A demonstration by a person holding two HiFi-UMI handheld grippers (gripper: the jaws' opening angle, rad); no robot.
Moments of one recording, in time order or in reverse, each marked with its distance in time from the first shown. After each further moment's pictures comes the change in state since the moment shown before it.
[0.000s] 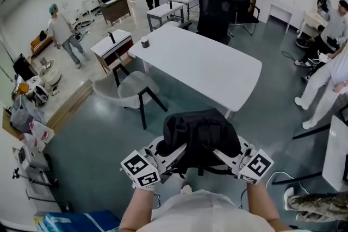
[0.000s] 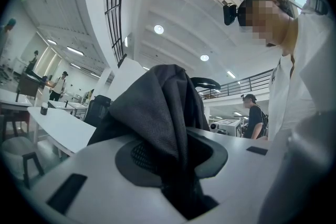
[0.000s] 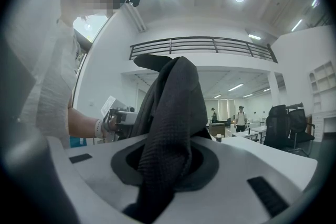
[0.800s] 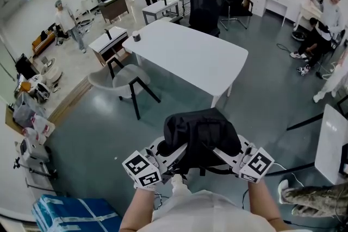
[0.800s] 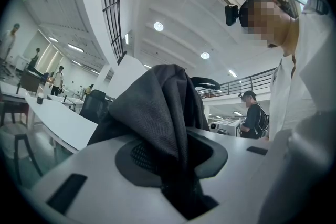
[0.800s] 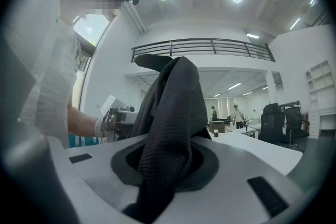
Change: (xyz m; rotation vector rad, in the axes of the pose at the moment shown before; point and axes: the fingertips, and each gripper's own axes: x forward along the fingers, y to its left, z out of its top) left arm 0.049 -0.137 -0.049 -0.023 0.016 0.016; right arm -0.149 0.034 -0.012 0.016 0.011 0.010
